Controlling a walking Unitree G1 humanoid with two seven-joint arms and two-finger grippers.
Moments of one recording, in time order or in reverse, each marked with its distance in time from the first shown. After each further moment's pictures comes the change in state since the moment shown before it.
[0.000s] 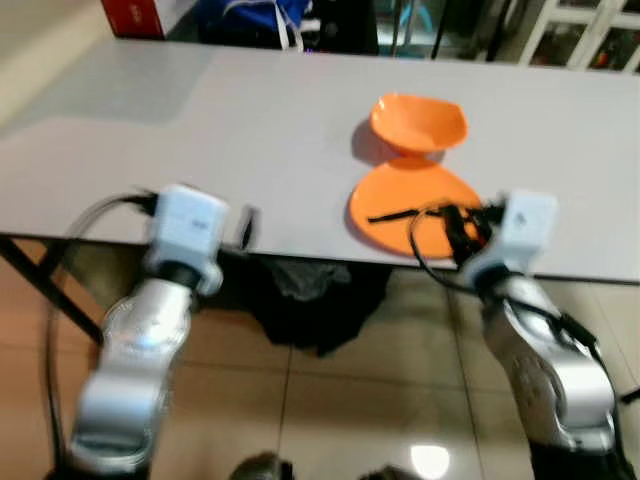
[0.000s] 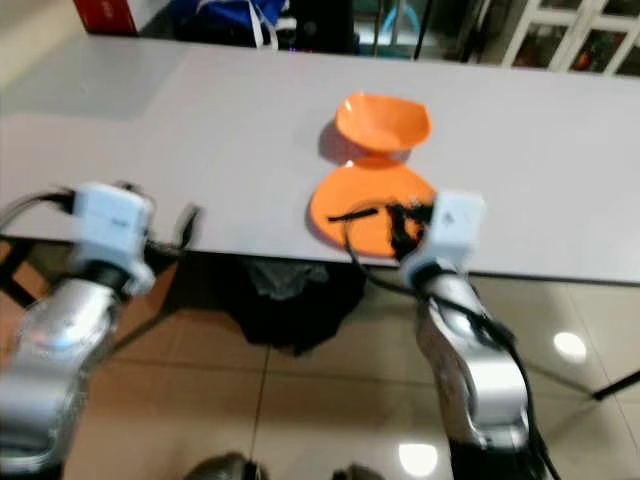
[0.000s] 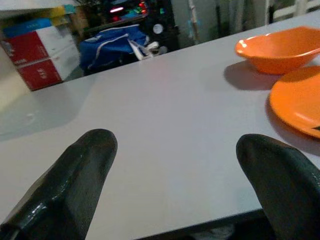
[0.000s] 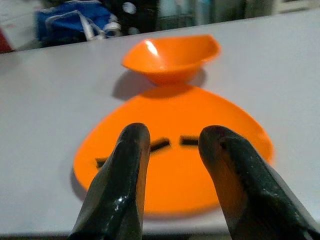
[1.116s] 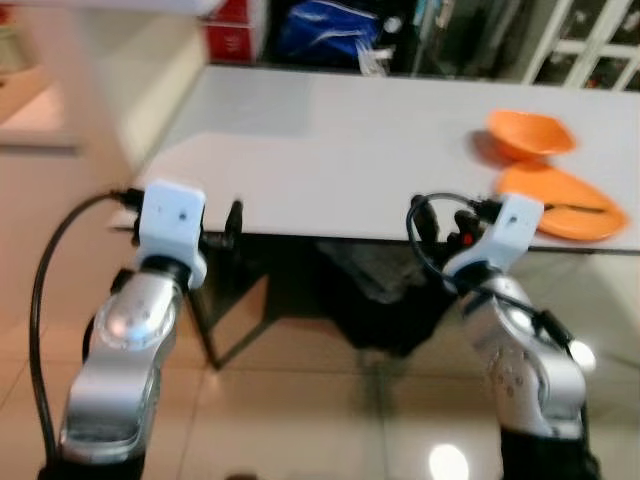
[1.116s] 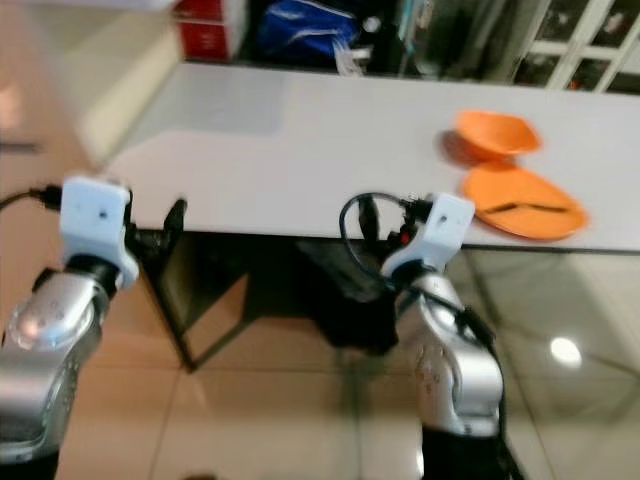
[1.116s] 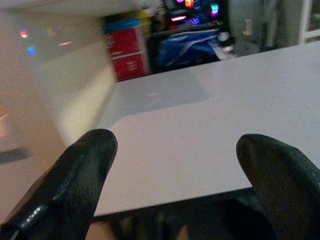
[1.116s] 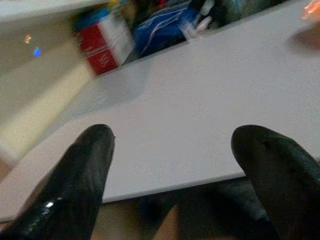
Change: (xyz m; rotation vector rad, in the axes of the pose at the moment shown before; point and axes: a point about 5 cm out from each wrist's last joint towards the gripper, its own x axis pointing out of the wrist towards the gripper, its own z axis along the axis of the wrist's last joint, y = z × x) left arm 0.003 0.022 0.002 -0.001 0.000 0.090; right arm 0.011 0.028 -0.002 0.283 0.012 0.125
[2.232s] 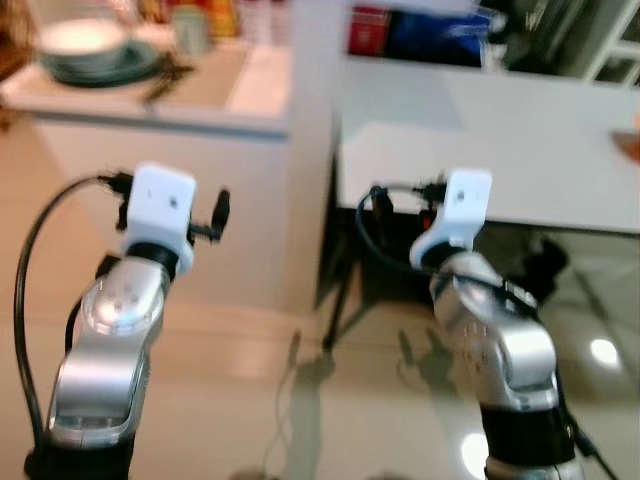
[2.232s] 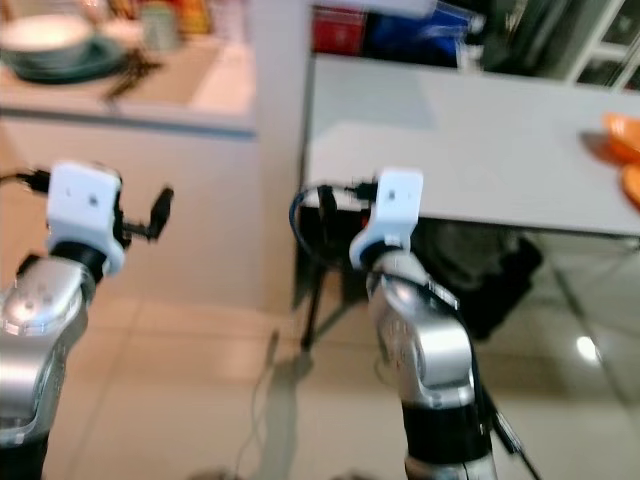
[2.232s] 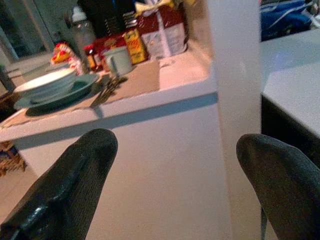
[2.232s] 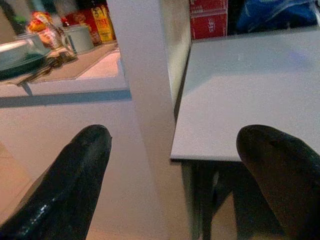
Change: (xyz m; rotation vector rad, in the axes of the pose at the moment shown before) left arm 0.007 0.008 0.006 0.042 -0.003 0.010; right arm 0.017 0.027 0.010 -0.240 0.015 0.036
